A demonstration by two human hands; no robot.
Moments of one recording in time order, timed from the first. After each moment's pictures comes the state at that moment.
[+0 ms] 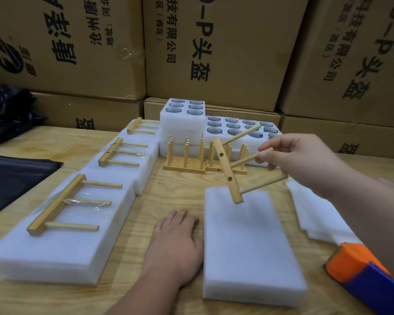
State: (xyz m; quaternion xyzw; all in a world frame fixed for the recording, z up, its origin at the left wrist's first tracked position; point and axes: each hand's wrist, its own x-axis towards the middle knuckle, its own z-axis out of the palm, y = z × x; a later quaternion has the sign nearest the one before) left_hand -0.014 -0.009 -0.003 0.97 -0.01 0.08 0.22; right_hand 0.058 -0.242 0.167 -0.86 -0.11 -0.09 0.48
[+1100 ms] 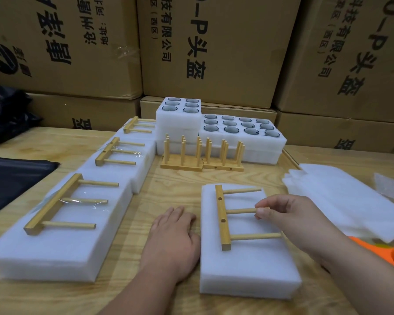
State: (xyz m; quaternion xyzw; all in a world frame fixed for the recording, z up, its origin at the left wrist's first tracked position) left_hand -0.013 -0.009 -0.004 0.97 -0.01 0.08 0.22; right_hand 0.006 -0.259 0.075 -0.85 -0.02 -0.01 0.53
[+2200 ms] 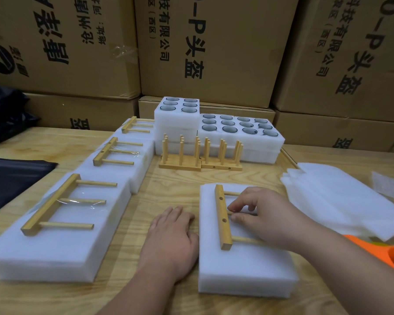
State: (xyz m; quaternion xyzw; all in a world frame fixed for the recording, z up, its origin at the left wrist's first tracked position) left_hand -0.012 -0.009 -0.005 0.97 -0.01 0.09 0.22; right_hand 0.014 -0.224 0.088 -0.94 -0.20 -0.01 0.26
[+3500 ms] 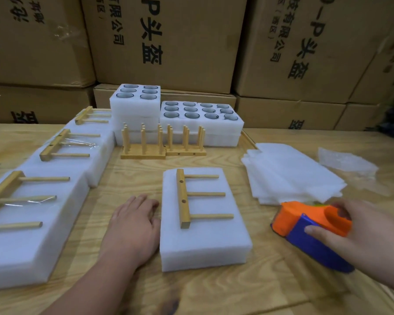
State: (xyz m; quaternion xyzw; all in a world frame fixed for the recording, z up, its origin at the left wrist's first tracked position) left_hand -0.009 -0.007 -0.005 0.98 -0.01 0.06 0.20; right_hand -0.090 -0.420 0.065 -0.98 0.10 -0.17 0.03
